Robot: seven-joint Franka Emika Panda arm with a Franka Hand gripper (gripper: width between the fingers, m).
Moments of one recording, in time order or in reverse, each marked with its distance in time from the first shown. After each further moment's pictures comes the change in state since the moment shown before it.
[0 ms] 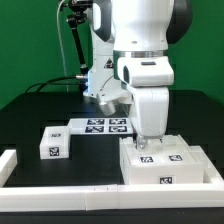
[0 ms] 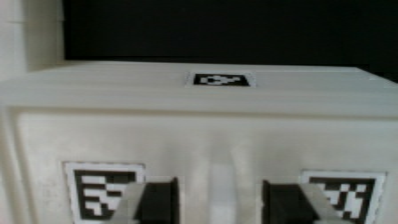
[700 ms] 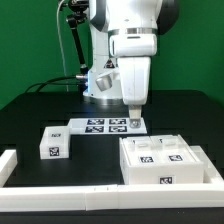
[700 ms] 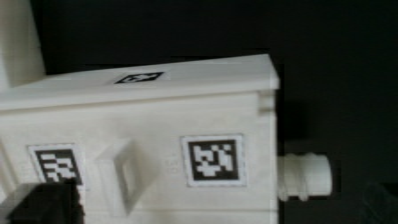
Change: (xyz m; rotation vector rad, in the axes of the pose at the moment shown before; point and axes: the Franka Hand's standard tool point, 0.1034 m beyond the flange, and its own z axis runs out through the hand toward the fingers) arm 0.008 -0.059 -0.034 -0.150 0.028 0.230
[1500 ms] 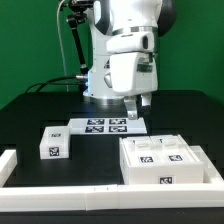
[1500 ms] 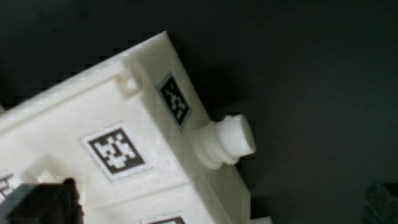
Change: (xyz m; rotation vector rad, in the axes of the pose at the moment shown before) arm 0.006 -0.030 0.001 -0.027 0.044 0.341
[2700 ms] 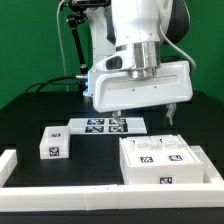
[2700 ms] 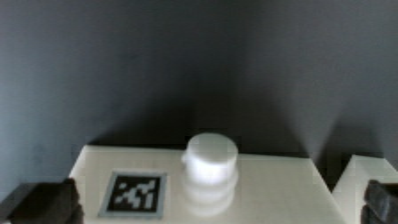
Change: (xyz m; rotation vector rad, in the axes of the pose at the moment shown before) arm 0.007 -0.017 0.036 0.046 0.002 0.926
